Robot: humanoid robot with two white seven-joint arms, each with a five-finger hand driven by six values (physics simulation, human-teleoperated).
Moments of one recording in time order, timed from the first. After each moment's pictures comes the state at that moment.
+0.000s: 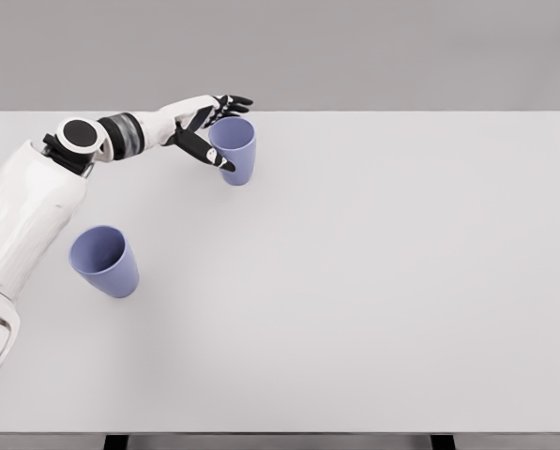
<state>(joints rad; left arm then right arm) -0.95 0.29 -0.69 -0.75 0.21 -0.05 -0.61 0.03 0.00 0.15 0.01 -0.09 -0.06 -0.08</state>
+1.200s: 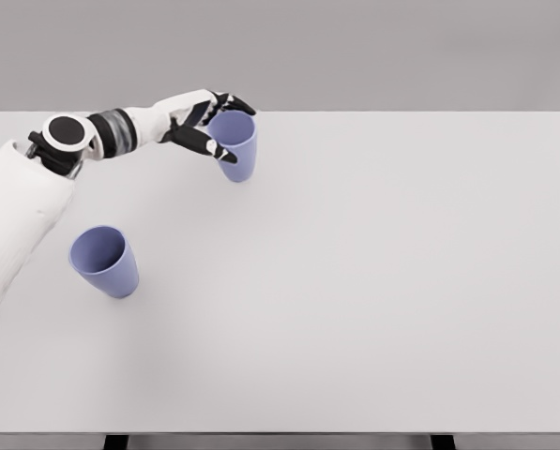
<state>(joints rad) -0.90 0.37 -0.68 -0.95 0.28 0.04 -0.61 0.03 0.00 0.15 0.01 -0.09 -0.06 -0.08</state>
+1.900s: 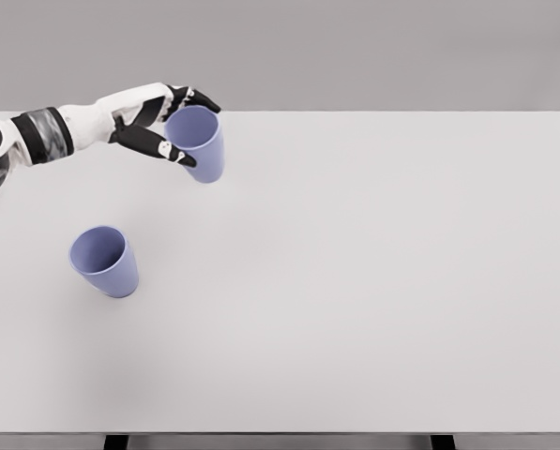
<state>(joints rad) -0.82 0.65 -0.69 -1.31 0.46 0.07 -0.61 0.03 0.00 0.15 0.01 -0.09 -0.06 -0.08</state>
